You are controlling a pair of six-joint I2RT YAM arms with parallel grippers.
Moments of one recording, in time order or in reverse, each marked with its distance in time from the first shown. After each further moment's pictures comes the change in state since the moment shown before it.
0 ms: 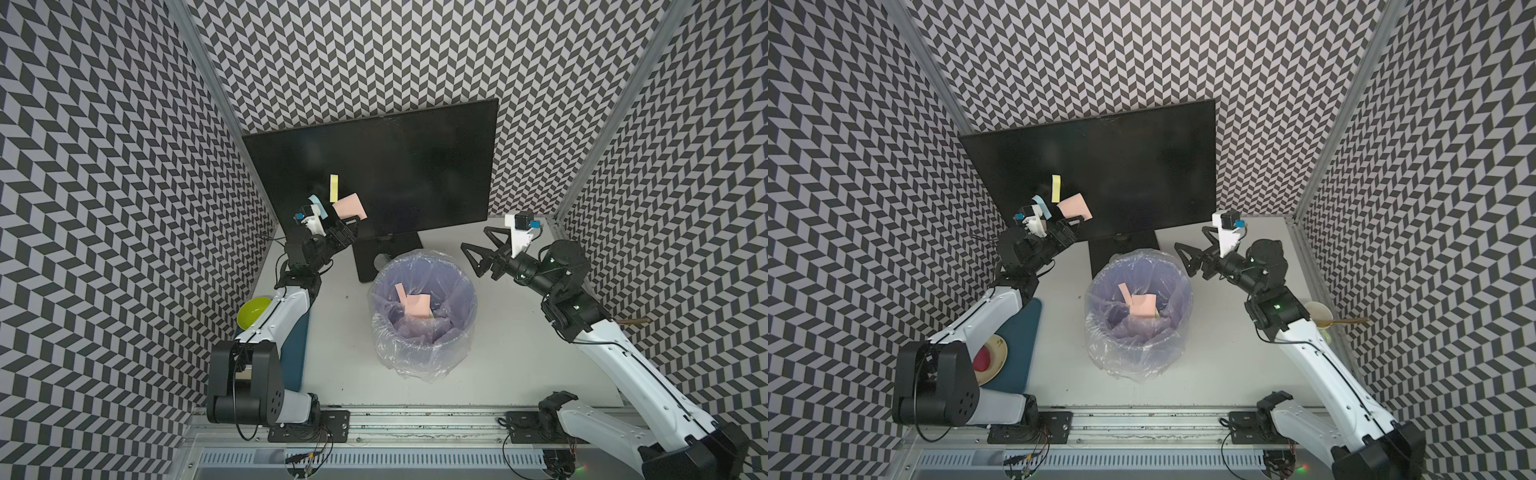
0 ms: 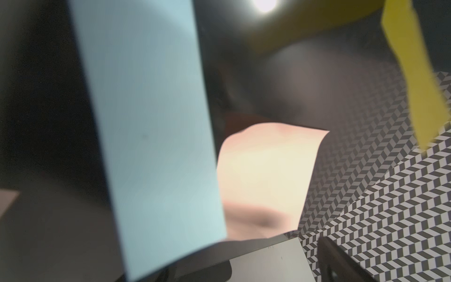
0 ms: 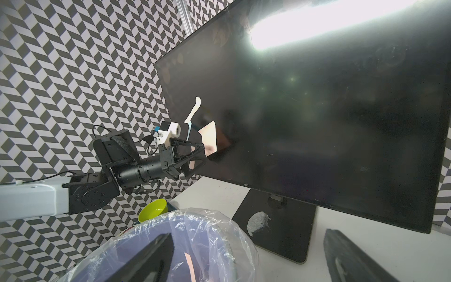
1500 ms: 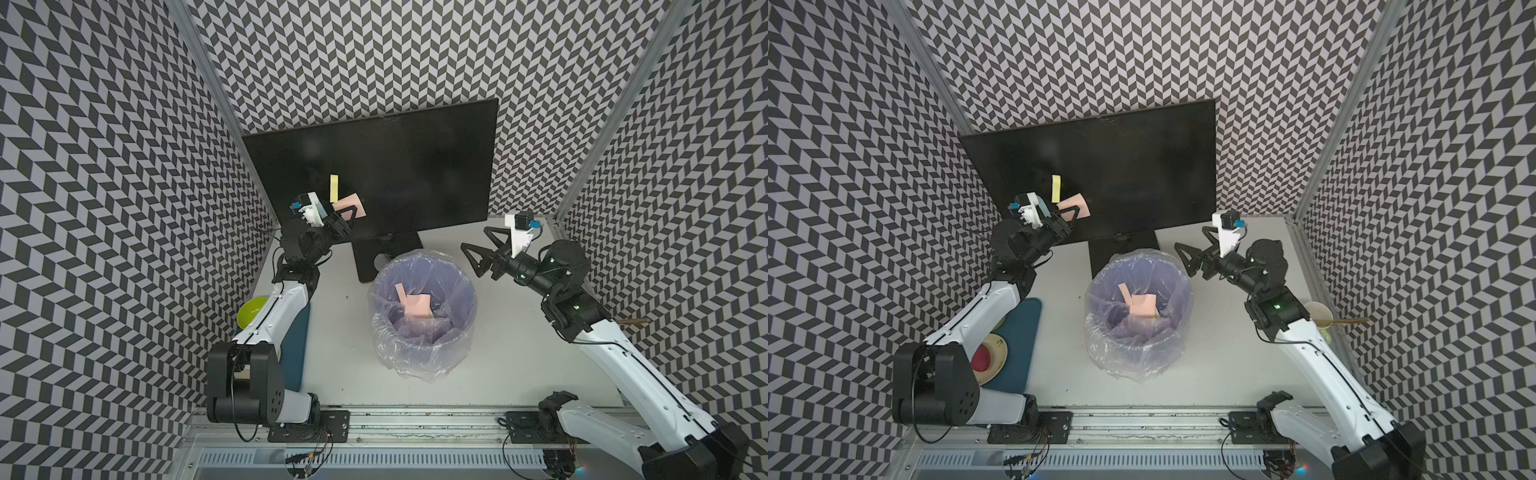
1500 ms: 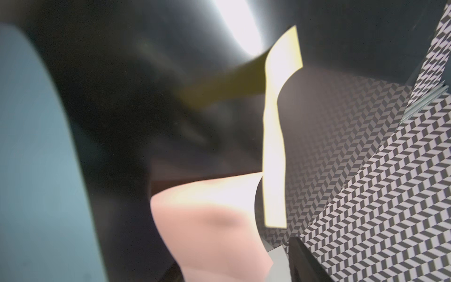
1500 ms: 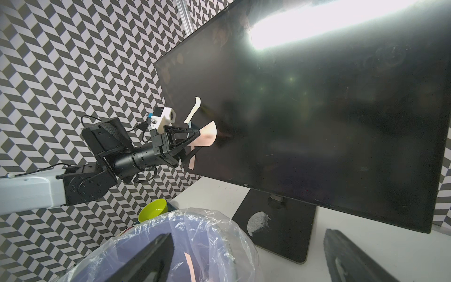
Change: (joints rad) left arm 0.002 -0.002 0.075 0.026 0.047 -0.037; right arm 0.000 0.000 0.000 0.000 0.000 0.000
